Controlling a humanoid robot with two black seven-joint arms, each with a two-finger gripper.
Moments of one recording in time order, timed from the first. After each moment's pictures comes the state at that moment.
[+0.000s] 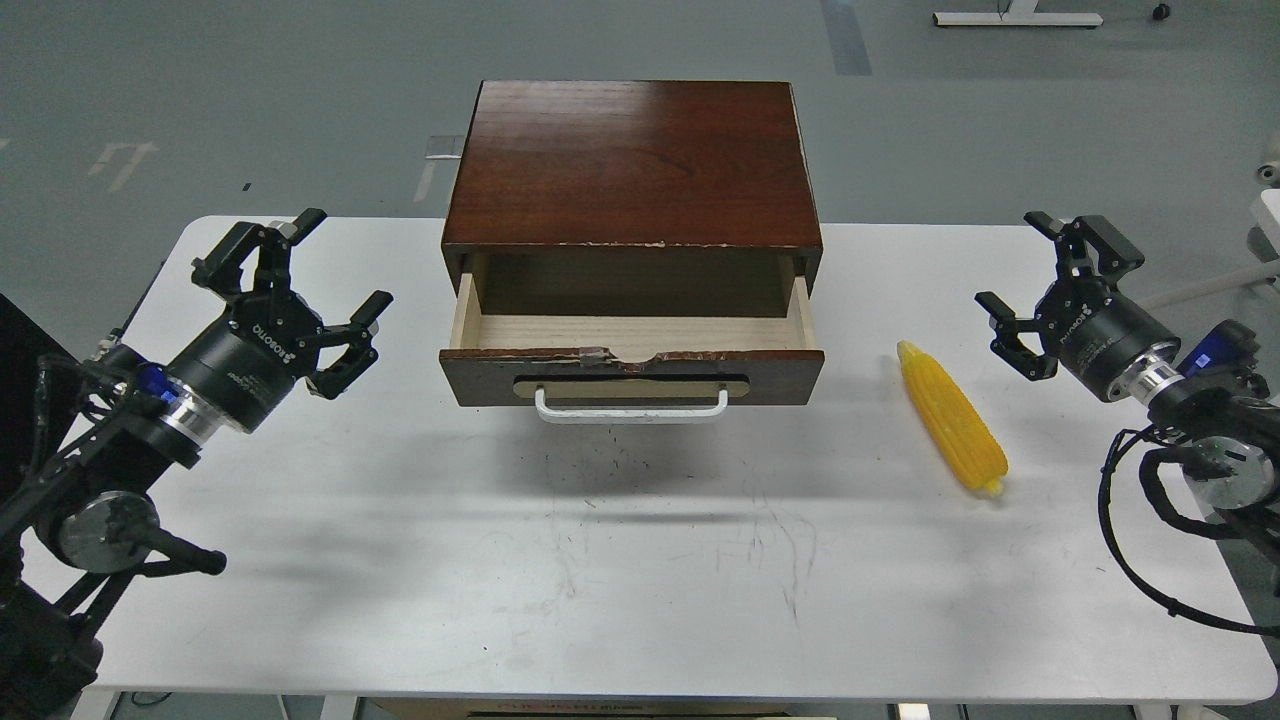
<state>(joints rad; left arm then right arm) -0.22 0.50 -1.16 -1.23 0.45 -0.49 -0.26 0.73 -0.60 0.25 0.71 0.00 0.49 0.49</state>
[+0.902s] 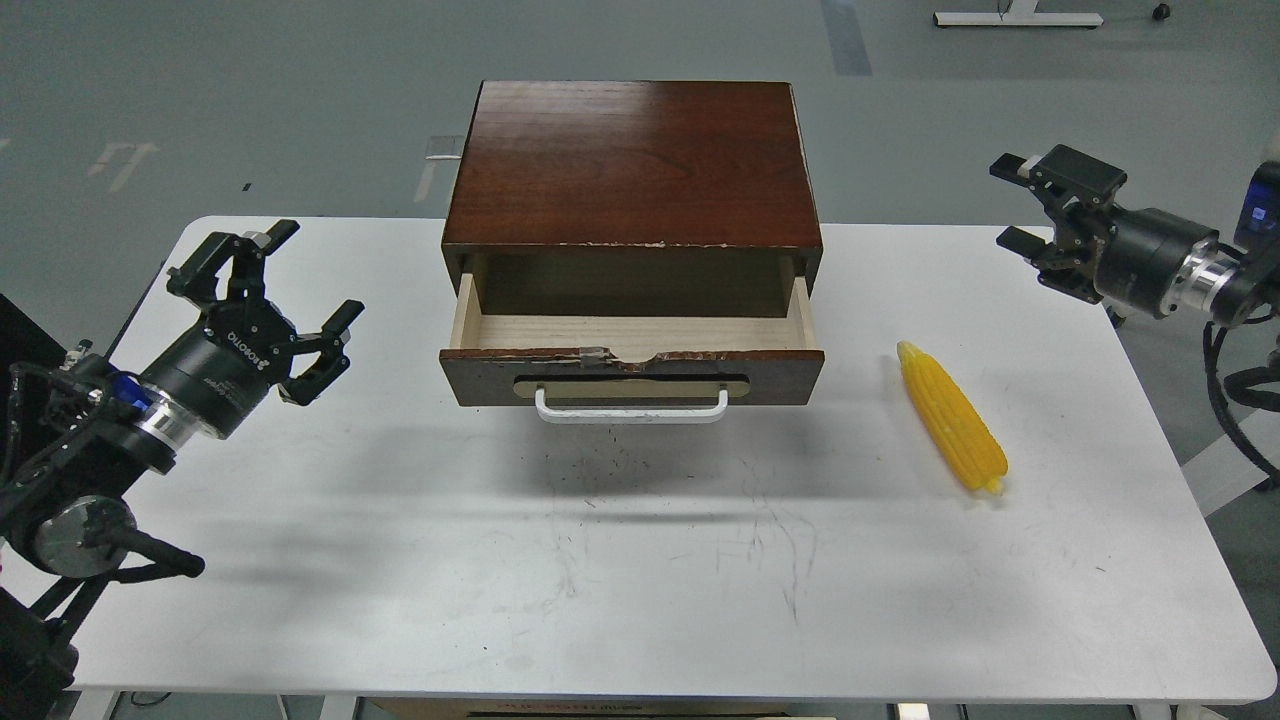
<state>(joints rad) -0.22 0.53 -1.16 -1.17 0.45 -0.49 -0.27 1.00 -0.72 0.22 0.74 -0.85 0.49 0.49</state>
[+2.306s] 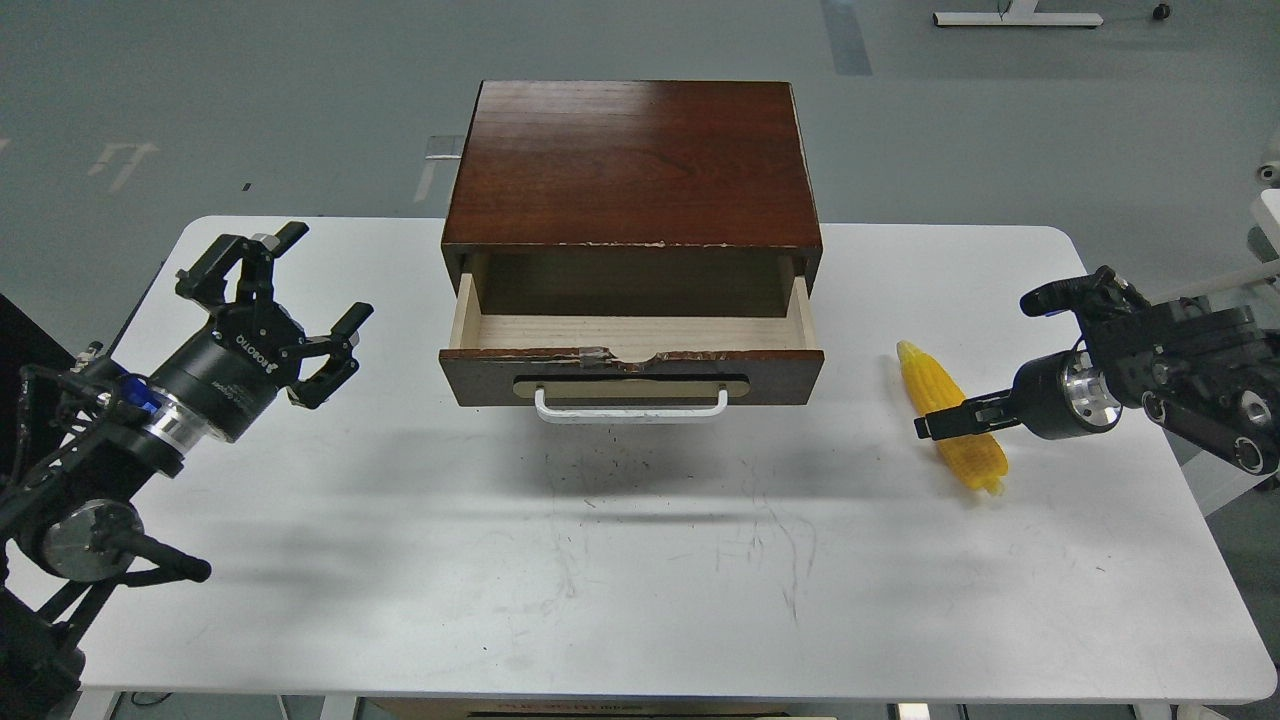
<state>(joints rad) -0.21 0.52 -1.15 -1.19 0.45 -0.49 -0.27 1.13 -0.54 -0.38 0.69 -1.31 0.42 0.49</state>
